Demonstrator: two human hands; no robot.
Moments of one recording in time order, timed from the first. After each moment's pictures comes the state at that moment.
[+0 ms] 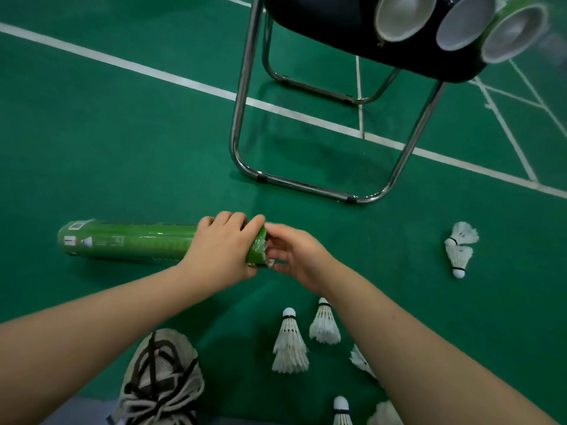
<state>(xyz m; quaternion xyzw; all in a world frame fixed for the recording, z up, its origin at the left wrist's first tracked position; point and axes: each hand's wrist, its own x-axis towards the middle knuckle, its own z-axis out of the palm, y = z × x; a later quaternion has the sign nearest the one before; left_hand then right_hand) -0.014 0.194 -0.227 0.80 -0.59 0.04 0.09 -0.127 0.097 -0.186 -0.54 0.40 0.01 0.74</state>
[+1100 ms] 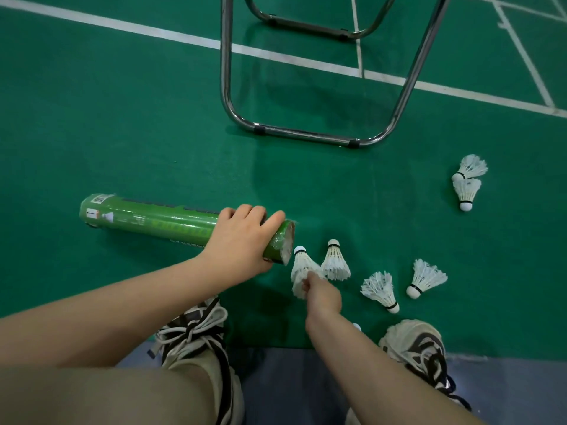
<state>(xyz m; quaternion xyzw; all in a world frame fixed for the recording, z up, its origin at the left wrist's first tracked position) -0.062 0.232 -0.240 0.75 -0.66 -0.03 0.06 -0.216 0.193 -0.281 -0.30 0.77 -0.11 0.55</state>
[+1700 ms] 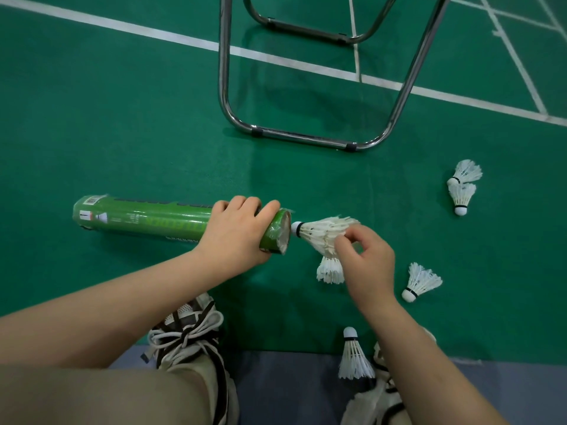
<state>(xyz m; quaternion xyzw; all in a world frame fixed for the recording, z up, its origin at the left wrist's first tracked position) -0.057 0.222 -0.229 0.77 -0.63 -0.05 0.07 -0.243 0.148 -0.203 -0.74 0.51 -0.25 0.36</state>
